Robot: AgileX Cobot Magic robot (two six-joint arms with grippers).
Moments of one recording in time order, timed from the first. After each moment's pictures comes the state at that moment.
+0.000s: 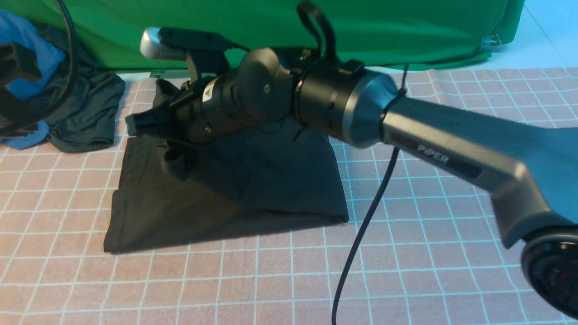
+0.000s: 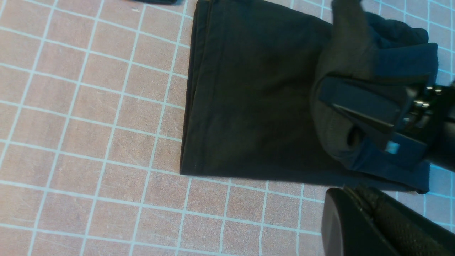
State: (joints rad) right arm 0.81 2.24 -2.00 0.41 0.48 0.14; left arm 0.01 1.03 -1.23 -0.07 1.15 -0.27
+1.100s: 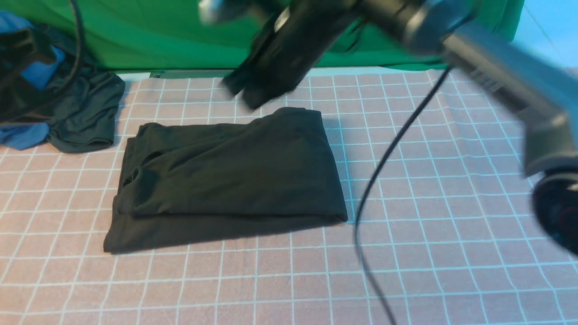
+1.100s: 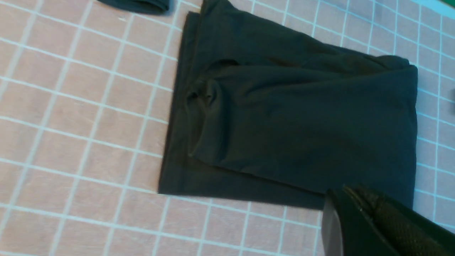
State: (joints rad) right arm 0.54 2.25 -2.38 0.28 1.18 -0.13; left arm 0.01 1.13 -1.23 -0.11 1.06 -0.31
